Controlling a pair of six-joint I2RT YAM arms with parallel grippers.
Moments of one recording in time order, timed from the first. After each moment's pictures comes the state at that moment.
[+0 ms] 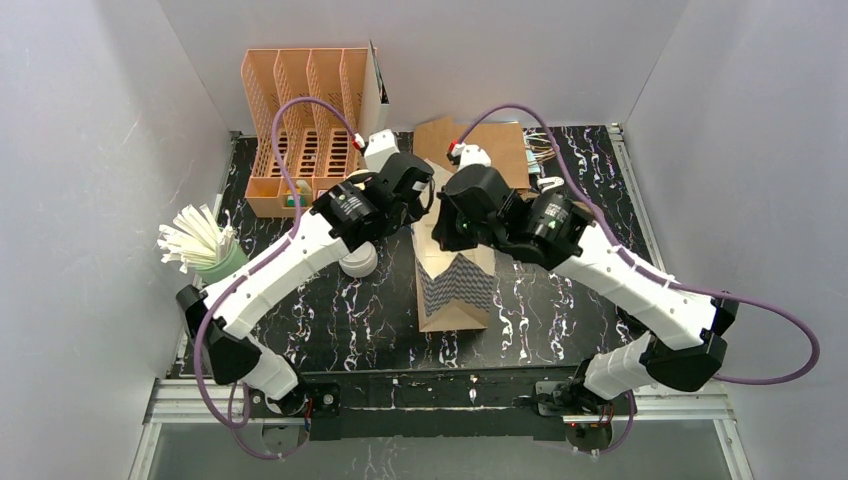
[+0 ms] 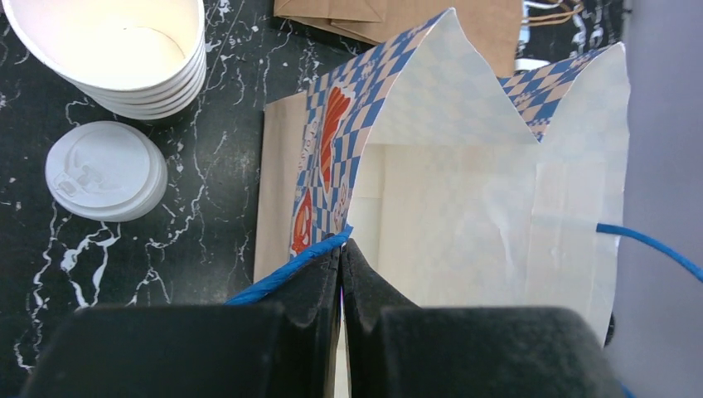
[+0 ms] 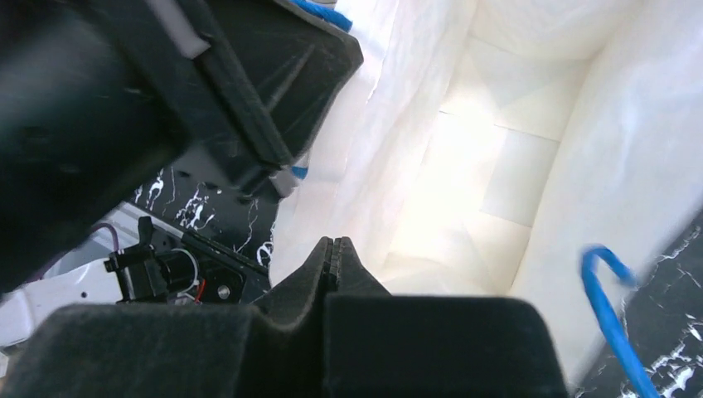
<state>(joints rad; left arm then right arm) -0.87 1.51 1.64 -0.91 -0.55 -0.91 1.06 1.43 1.75 -1.01 0.28 0.67</state>
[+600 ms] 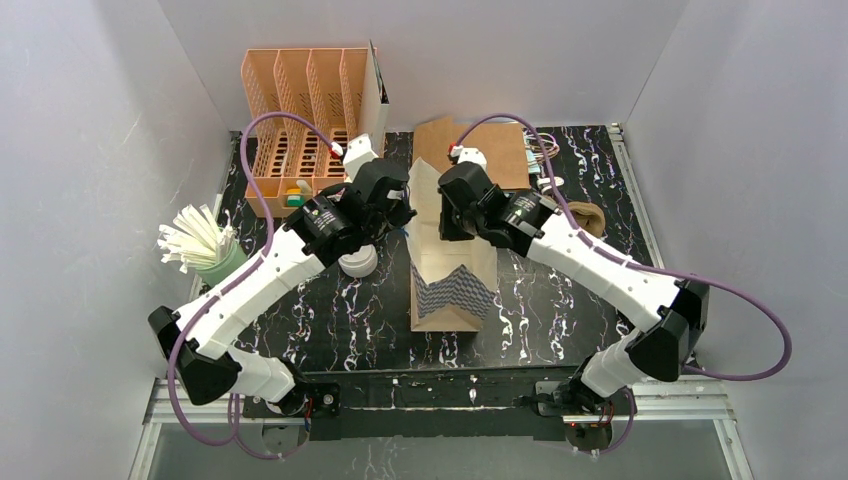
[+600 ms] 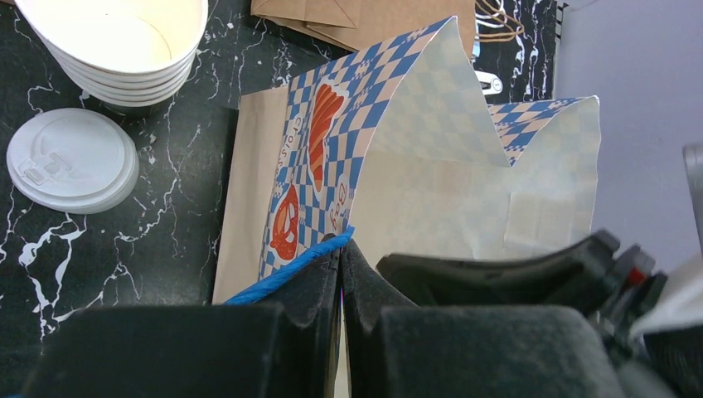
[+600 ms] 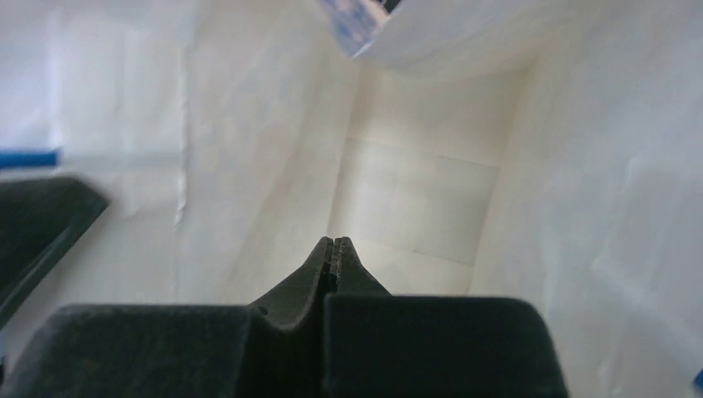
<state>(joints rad) -0.85 1.36 1.51 -0.82 -0.50 -0.96 0.95 1.48 1.51 -0.78 0.28 0.64</state>
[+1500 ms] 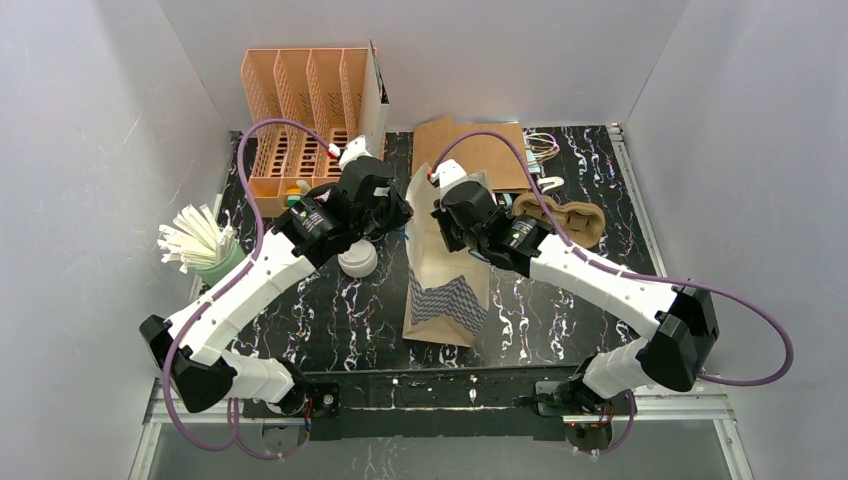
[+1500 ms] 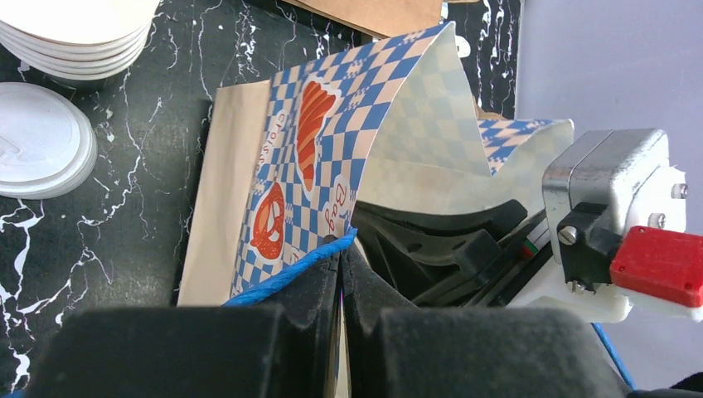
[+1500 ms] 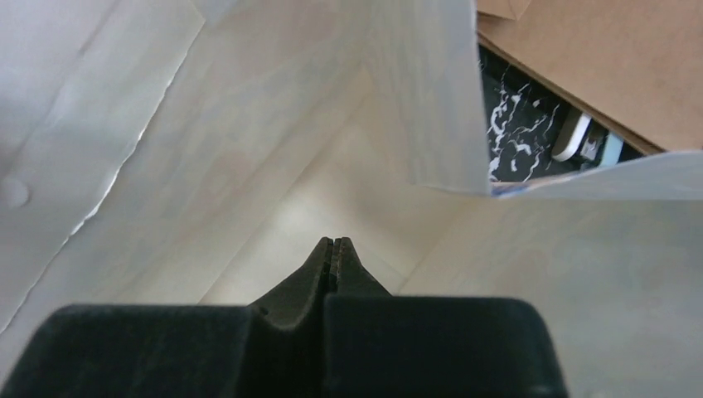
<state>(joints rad) -0.80 1.32 1.47 -0.78 -0.33 -0.97 0.92 1.42 1.27 -0.49 0.27 0.20</state>
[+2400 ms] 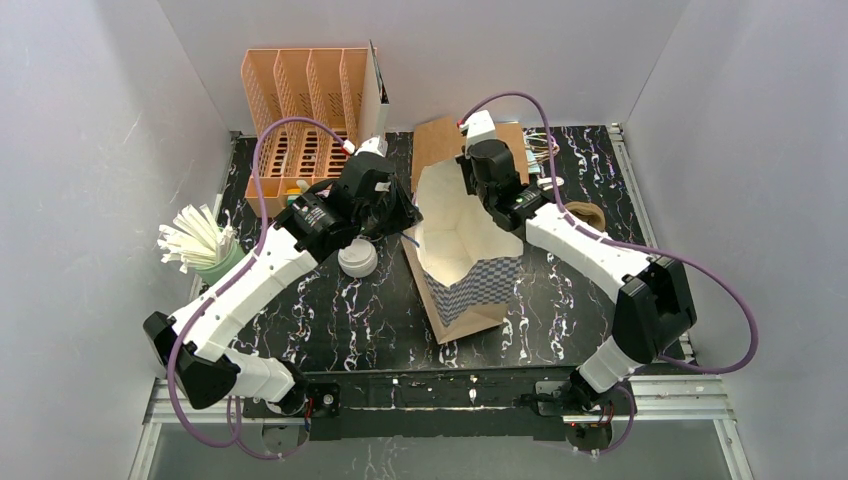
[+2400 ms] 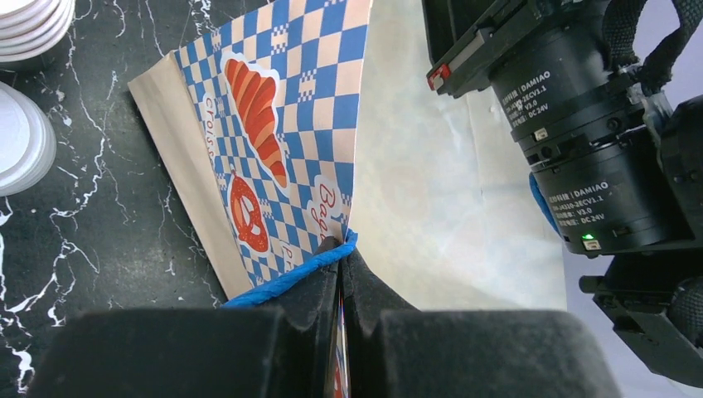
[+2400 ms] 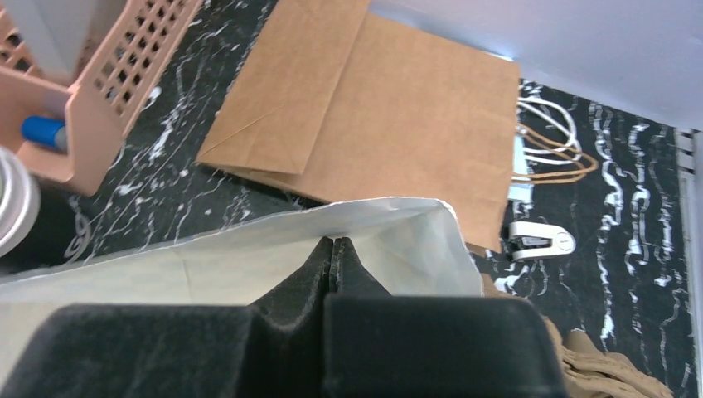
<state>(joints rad) -0.78 1.34 1.49 -0.79 -0.14 -0.89 0.67 1.58 1.30 -0.09 0.43 -0.01</state>
